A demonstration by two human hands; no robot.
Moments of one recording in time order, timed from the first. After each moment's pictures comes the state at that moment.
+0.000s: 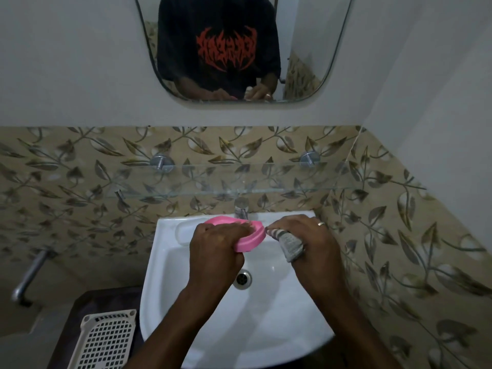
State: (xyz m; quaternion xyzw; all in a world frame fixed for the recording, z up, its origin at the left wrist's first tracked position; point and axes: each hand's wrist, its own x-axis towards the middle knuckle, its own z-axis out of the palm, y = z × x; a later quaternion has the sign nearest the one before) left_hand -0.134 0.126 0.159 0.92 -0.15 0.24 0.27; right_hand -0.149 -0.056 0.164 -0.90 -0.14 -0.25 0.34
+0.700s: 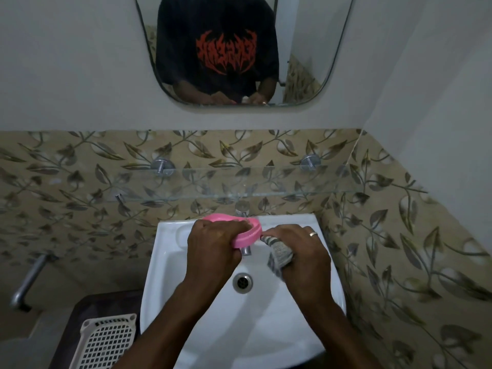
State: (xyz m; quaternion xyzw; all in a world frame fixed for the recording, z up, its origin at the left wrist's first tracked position) left_hand -0.125 0.131 0.172 0.94 -0.14 0.22 0.24; right_hand -0.151 -0.039 0.147 -0.91 -0.09 -0.29 0.29
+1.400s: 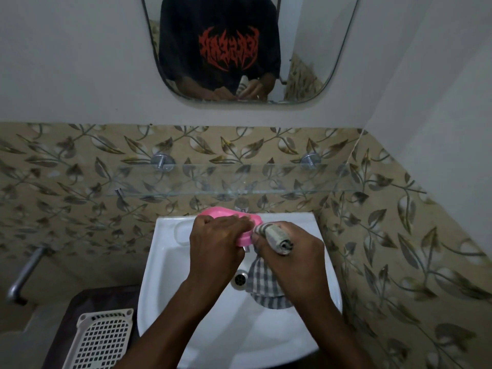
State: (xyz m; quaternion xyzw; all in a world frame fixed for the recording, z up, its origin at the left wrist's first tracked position) left_hand -0.127 0.125 0.166 0.92 -0.16 0.26 0.24; right_hand -0.158 -0.021 0.175 -0.86 -0.03 -0.21 0.46
